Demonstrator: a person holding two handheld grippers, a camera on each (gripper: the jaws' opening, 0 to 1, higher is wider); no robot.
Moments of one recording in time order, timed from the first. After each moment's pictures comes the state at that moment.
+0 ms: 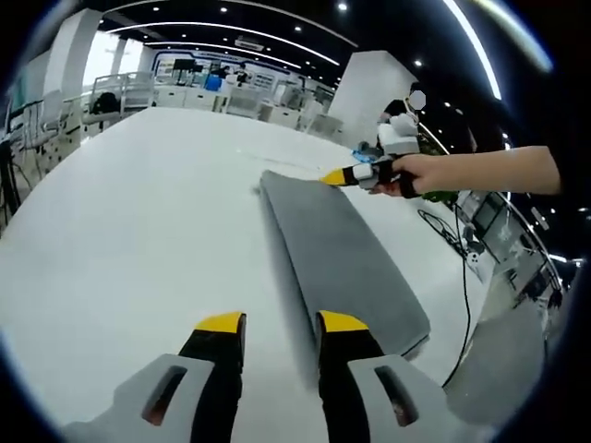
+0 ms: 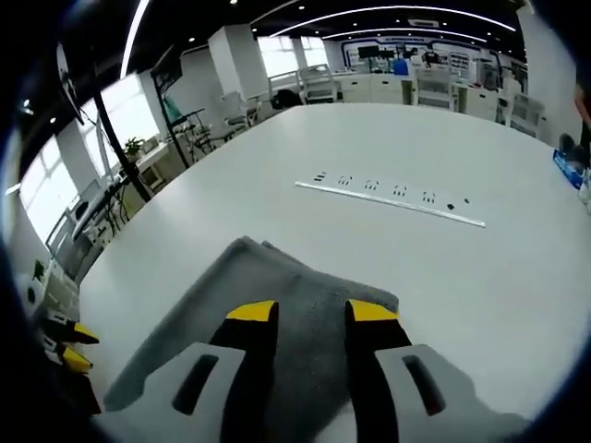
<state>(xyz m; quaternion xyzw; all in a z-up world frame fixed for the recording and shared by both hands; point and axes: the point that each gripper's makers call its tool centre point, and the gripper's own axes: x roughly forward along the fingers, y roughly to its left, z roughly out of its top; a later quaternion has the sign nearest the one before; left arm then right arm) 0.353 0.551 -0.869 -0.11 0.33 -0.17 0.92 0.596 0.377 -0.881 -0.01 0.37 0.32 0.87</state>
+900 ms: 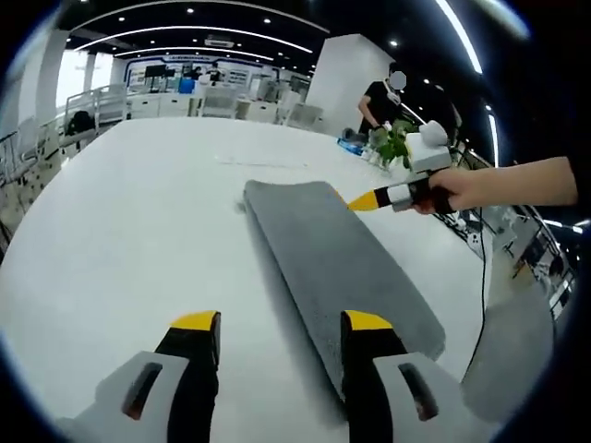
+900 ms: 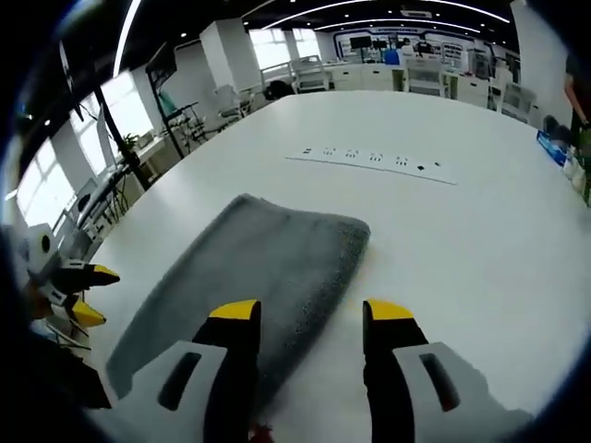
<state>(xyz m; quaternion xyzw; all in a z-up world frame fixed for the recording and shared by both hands) 0.399 0.540 -0.870 -0.05 0.34 -0.21 0.92 0.539 0.336 -0.892 -0.01 0.40 0.31 0.86</state>
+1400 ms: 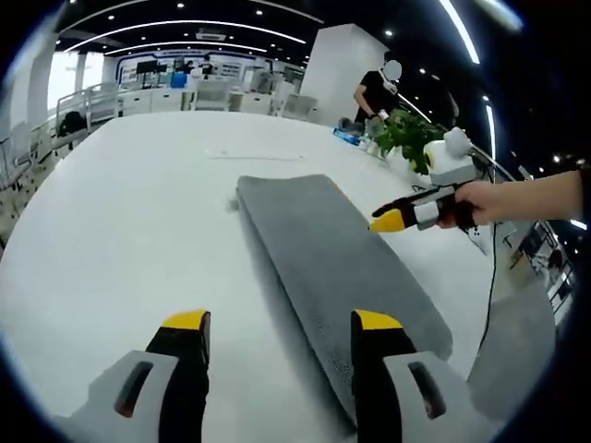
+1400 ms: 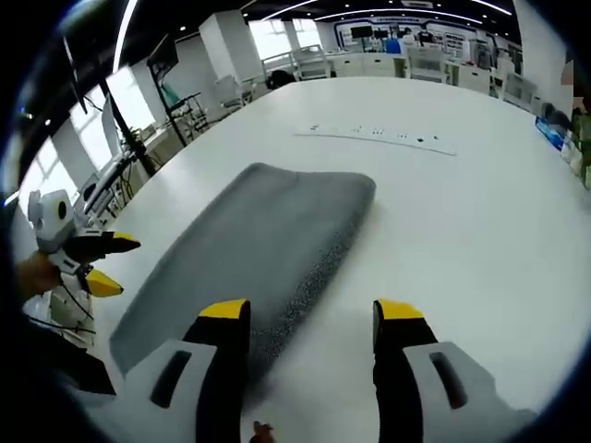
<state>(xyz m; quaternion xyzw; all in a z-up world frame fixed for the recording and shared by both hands) 0.416 0.531 -0.877 -0.04 0.35 -0.23 0.91 0.498 0.327 -0.901 -0.02 0.41 0.31 0.86</state>
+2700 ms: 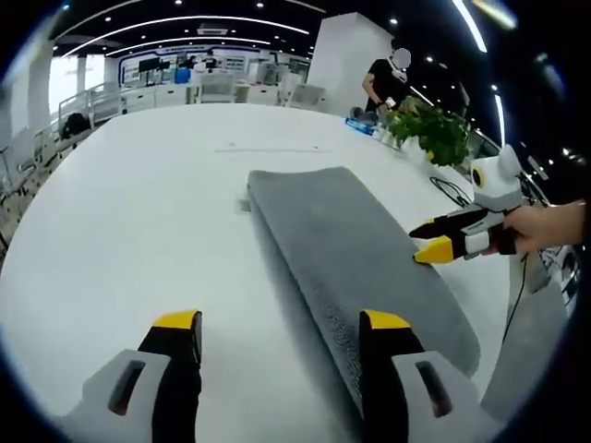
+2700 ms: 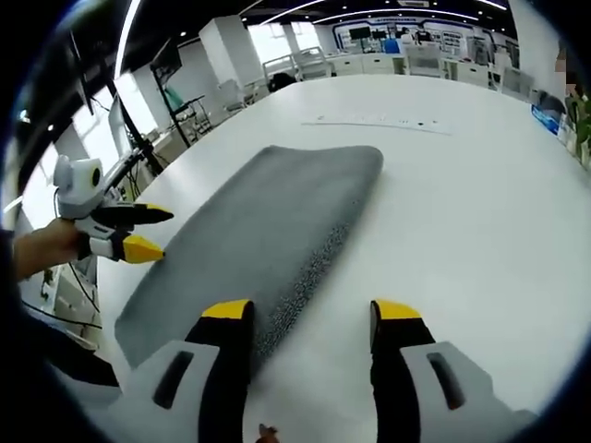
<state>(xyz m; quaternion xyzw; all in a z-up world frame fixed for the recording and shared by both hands) 0.444 0.531 -0.895 -0.02 0.37 -0.20 0.91 0.467 0.328 -0.906 0.00 0.41 0.32 0.86</state>
